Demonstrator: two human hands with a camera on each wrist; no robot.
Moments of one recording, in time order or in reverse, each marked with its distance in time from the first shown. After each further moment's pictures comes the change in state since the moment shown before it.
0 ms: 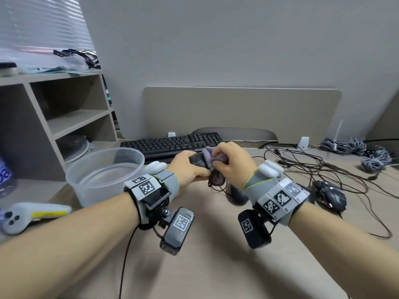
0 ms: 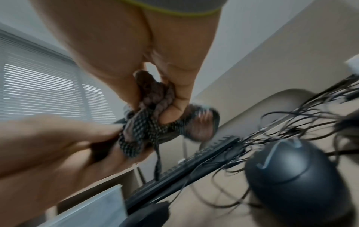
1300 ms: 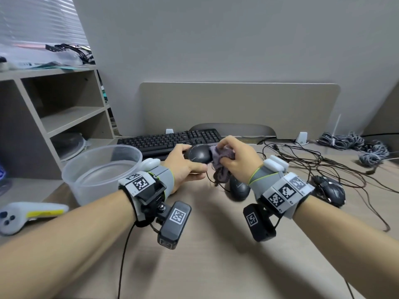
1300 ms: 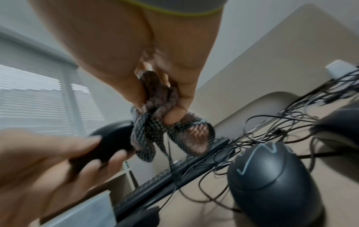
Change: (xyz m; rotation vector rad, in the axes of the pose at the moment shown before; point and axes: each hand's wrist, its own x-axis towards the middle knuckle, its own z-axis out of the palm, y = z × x) left_hand 0.000 -0.004 -0.007 -0.125 0.064 -0.059; right_hand -0.003 0.014 -0.005 0.057 0.014 0.090
